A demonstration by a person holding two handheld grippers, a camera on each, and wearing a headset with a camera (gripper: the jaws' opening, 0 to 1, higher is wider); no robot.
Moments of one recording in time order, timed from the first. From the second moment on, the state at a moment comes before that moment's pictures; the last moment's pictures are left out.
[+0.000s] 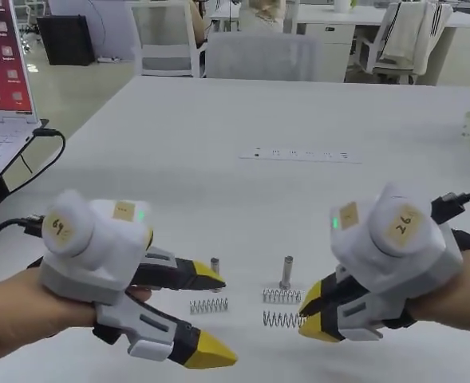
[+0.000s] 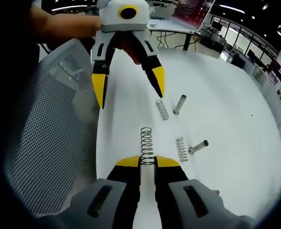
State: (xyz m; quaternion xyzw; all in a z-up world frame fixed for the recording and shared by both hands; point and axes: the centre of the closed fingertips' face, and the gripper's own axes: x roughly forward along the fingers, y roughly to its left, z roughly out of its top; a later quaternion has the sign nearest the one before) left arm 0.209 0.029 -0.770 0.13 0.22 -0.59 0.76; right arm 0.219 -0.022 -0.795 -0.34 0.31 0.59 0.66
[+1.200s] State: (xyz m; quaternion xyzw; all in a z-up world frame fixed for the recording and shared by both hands) left arm 0.217 0.006 -0.771 0.17 0.19 -0.62 0.74; right arm 0.213 -0.004 -0.782 -0.38 0.30 0.61 0.63
